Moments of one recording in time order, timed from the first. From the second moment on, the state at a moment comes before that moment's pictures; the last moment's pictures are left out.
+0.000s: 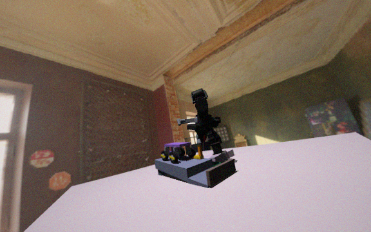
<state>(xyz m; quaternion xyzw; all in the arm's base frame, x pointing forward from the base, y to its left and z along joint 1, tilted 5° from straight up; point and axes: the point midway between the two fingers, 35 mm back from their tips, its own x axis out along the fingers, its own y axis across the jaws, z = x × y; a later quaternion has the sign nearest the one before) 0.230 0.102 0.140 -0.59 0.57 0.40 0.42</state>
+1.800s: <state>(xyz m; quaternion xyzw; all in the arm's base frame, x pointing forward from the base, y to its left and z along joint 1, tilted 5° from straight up) 0.228 0.093 0.140 -0.73 0.10 0.68 0.04</state>
